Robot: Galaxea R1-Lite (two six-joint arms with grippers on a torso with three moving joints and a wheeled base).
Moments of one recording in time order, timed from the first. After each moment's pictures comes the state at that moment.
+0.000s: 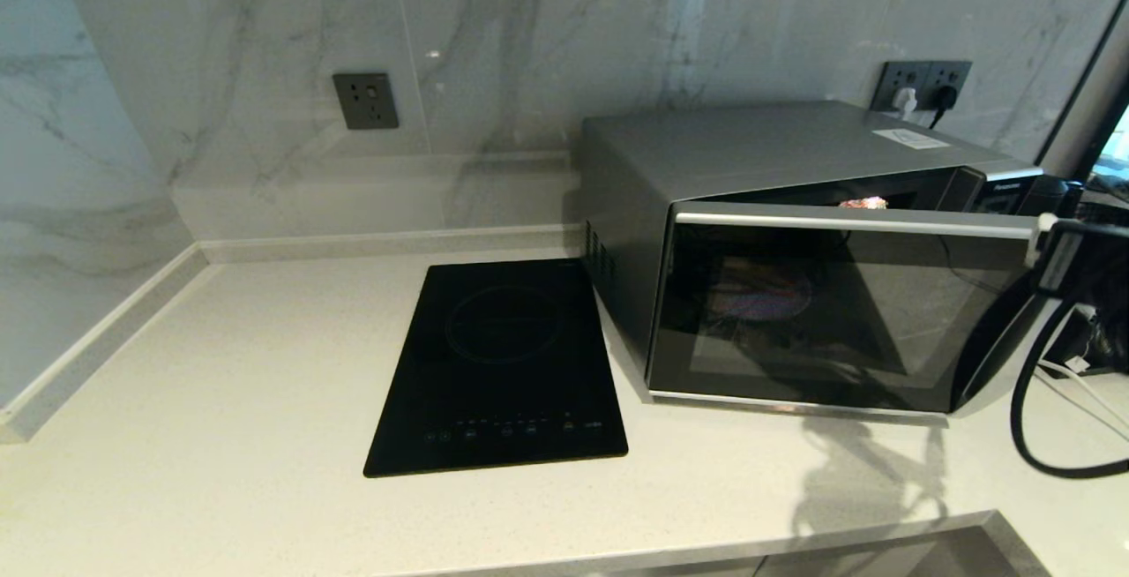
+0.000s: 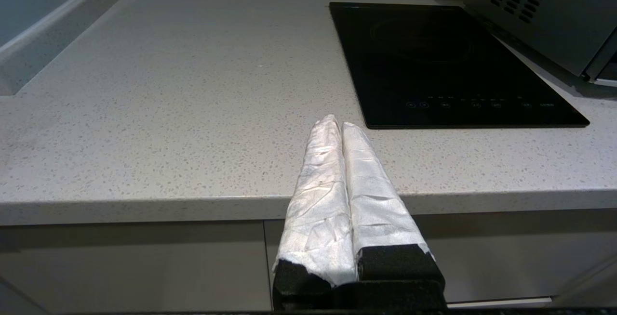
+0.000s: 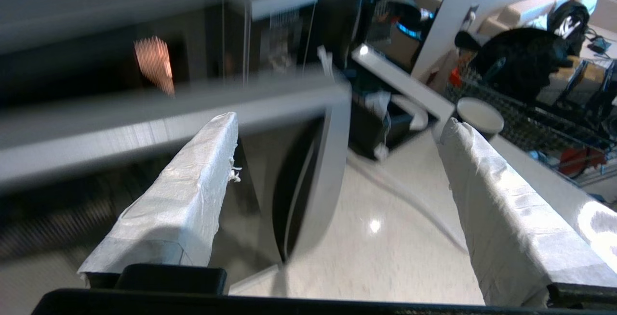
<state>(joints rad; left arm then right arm) 0.00 0.00 0.00 -0.01 0.02 -0.07 0.33 1.36 -0.75 -0.64 -1.02 -0.09</state>
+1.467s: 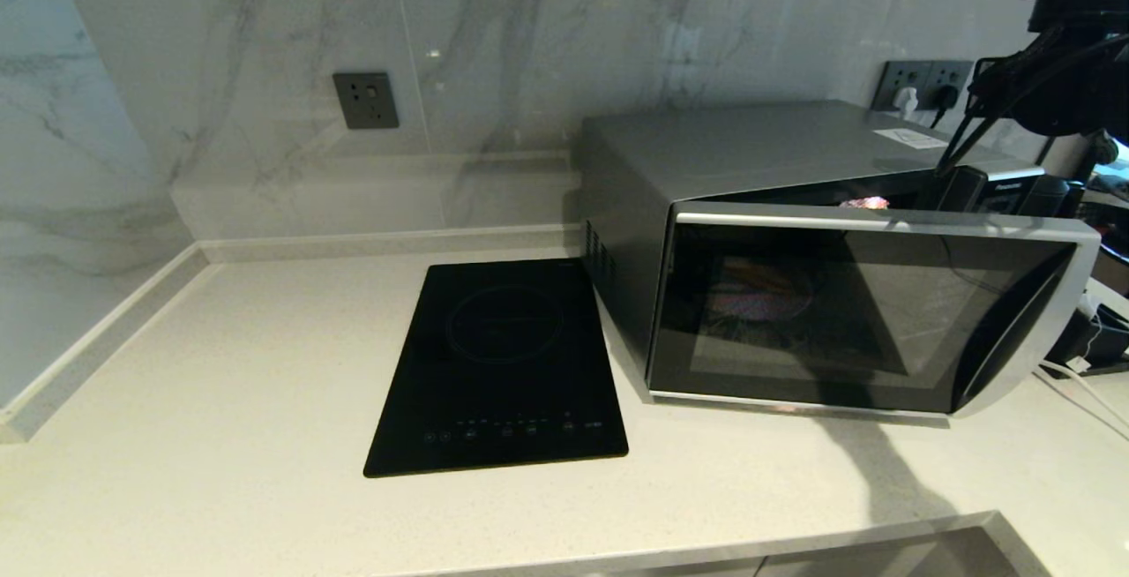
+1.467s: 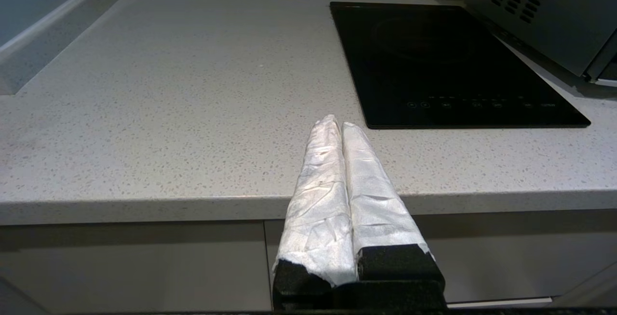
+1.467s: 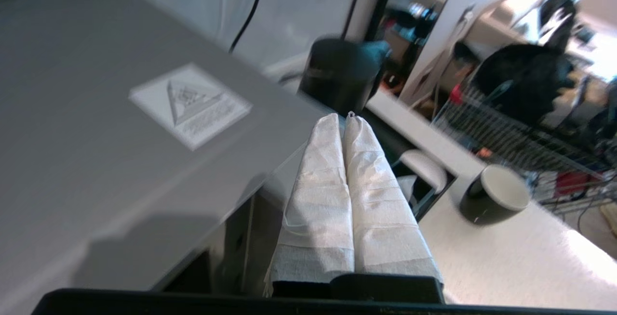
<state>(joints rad) 0.00 0.00 0.00 -0.01 0.02 -0.07 0.06 1.92 -1.87 0.04 -0.81 -0.03</state>
